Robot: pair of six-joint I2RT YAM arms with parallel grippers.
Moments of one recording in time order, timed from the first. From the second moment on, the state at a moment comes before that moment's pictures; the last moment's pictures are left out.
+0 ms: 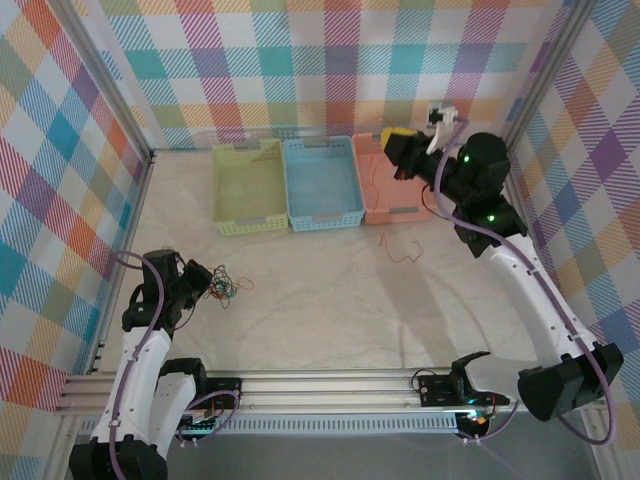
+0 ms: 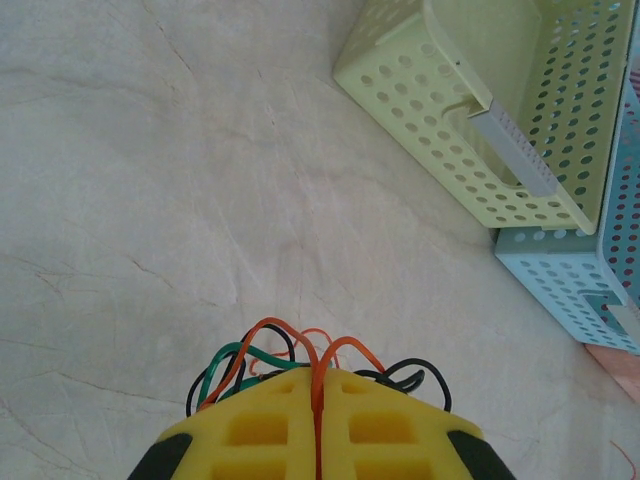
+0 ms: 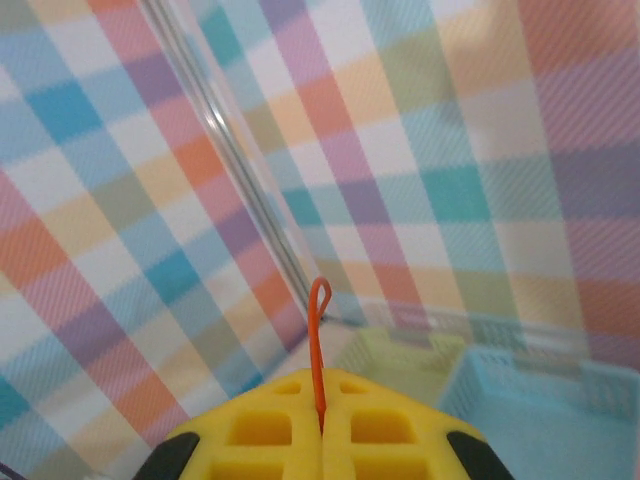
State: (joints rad) left arm 0.07 0.71 0.53 -0.58 0.16 -0.79; right arm 0.36 1.24 1.38 -0.03 -0.44 0.43
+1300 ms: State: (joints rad) left arm 0.06 0.68 0.50 -0.58 0.15 -0.76; right arm 0.36 2.26 2.74 0.21 -0.41 0.78
